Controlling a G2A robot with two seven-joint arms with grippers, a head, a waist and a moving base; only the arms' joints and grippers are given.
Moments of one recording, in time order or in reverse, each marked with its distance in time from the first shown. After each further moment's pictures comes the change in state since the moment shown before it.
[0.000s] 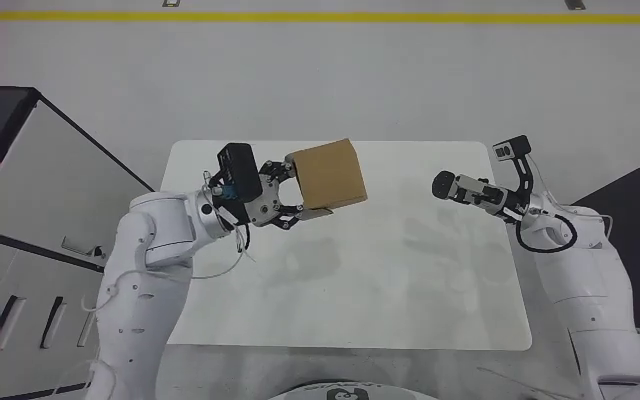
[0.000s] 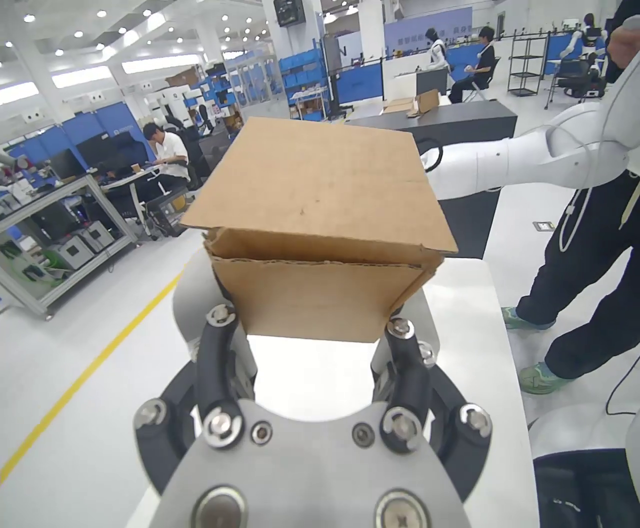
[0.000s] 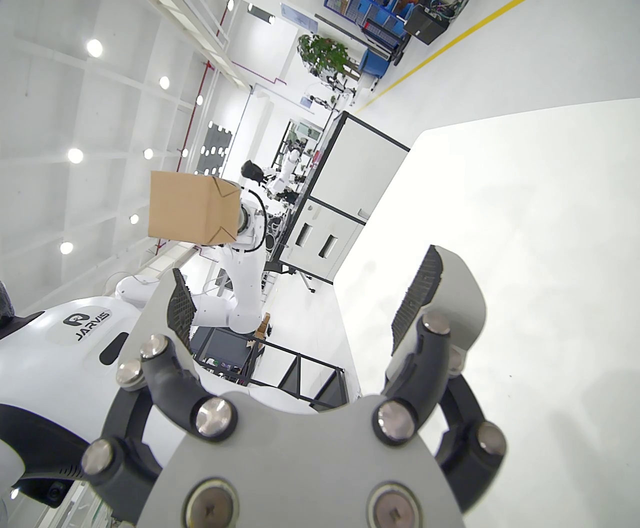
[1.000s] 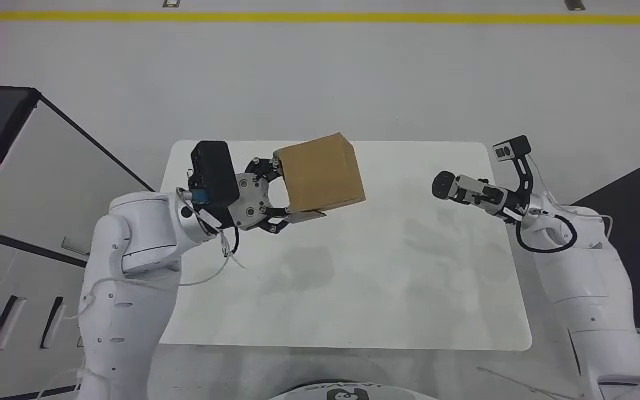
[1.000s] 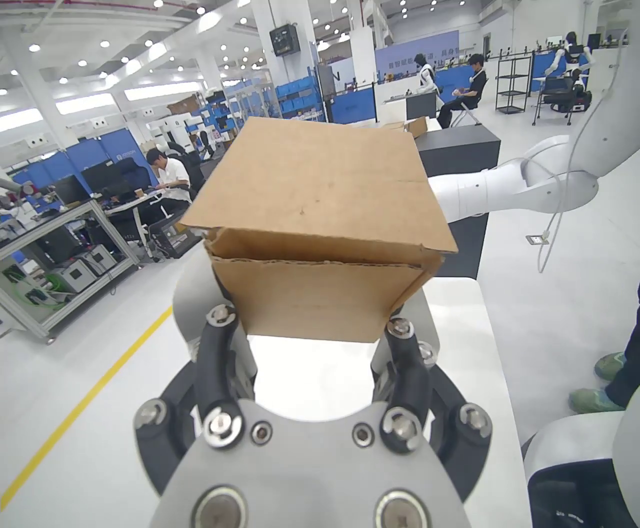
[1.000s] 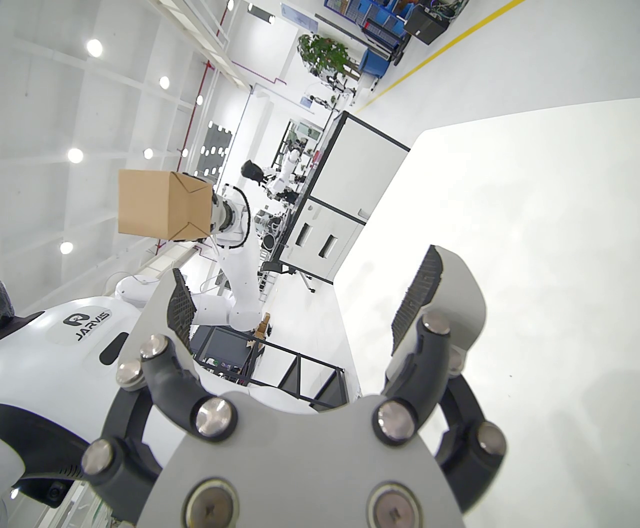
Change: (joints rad) left arm 0.035 0.024 -0.066 -0.111 -0.131 0.000 -0.029; right arm 0.000 0.000 0.000 0.000 0.000 0.000 0.000
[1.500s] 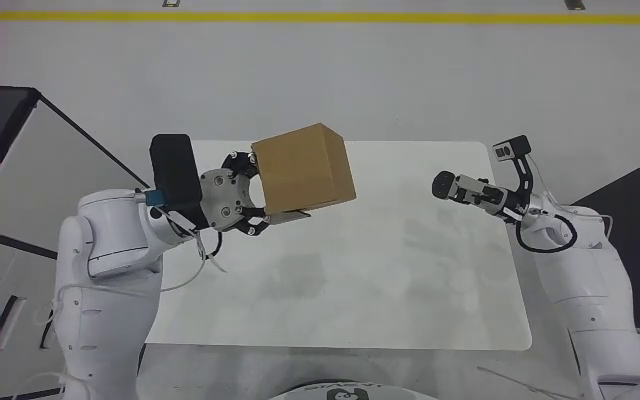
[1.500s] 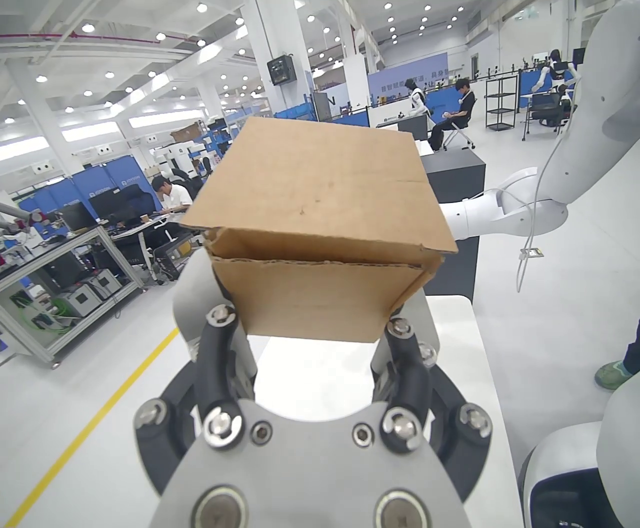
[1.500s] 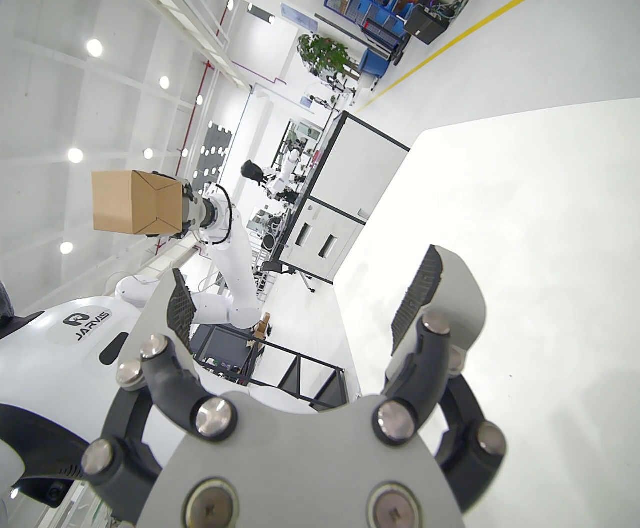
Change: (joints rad) left arm -0.007 0.022 -0.051 -0.043 -0.132 0.000 -0.060; right arm 0.000 0.000 0.000 0.000 0.000 0.000 0.000
